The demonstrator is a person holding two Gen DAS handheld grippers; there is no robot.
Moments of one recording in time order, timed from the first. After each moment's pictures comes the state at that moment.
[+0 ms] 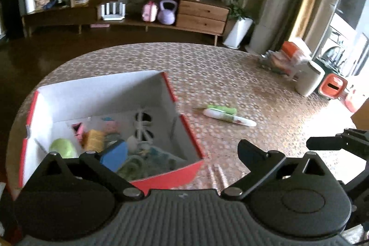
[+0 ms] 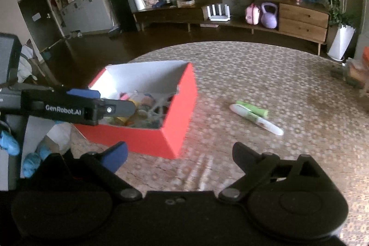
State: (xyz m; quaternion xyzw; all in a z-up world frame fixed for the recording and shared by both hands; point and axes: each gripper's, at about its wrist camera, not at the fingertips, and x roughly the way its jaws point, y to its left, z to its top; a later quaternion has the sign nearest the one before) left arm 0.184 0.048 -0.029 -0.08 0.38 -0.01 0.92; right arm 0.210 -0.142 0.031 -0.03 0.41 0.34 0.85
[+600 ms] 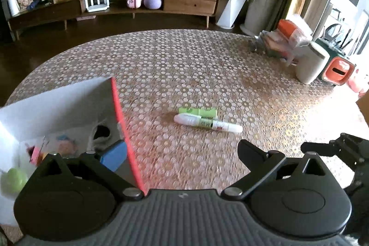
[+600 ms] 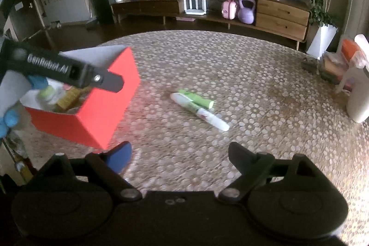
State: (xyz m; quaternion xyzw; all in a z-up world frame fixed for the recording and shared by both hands) left arm 0.283 -0.025 -0.048 -0.04 0.43 -0.02 0.90; right arm 0.281 -0.189 -0.029 -0.08 0.41 0.30 0.86
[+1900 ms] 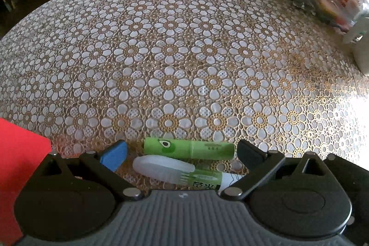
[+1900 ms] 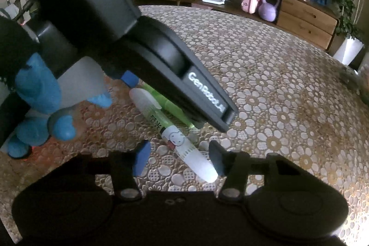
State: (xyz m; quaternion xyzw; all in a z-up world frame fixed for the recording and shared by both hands) left arm 0.465 -0.056 -0.184 -0.03 0.56 0.02 0.83; right arm 0.386 -0.142 -0.133 -0.14 0.42 0.34 0.83
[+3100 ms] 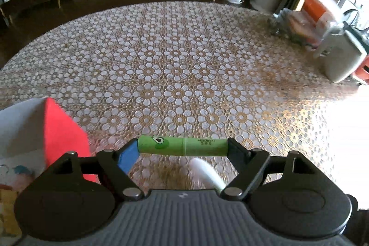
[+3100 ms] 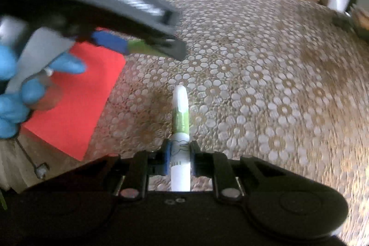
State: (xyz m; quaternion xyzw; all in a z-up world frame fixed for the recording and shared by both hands) left arm 0.401 -0.044 -0.120 -0.04 0.50 -0.01 0.87; right arm 0.327 -0.166 -0.099 0.00 0.49 0.31 0.81
